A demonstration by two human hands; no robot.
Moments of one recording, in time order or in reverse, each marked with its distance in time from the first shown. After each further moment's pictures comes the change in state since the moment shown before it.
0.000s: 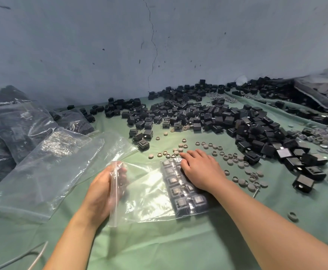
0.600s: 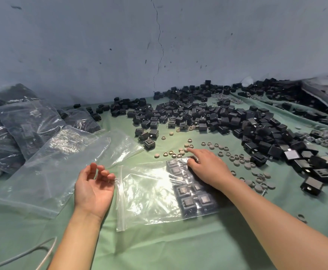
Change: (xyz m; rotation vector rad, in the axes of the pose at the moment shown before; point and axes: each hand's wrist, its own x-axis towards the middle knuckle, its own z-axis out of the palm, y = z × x) left_hand 0.006 0.011 -0.025 -0.581 0.275 0.130; right_hand 0.001 0.002 -0.004 0.158 0.068 0.008
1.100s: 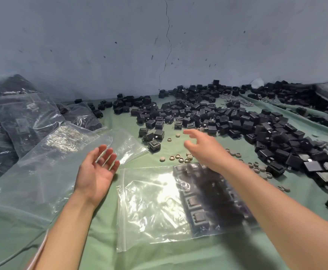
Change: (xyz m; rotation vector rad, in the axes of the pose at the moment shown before) left_hand 0.042 0.013 0.012 0.288 -0.152 0.066; right_hand 0.044 -0.046 -0.029 0.294 0.039 -0.066
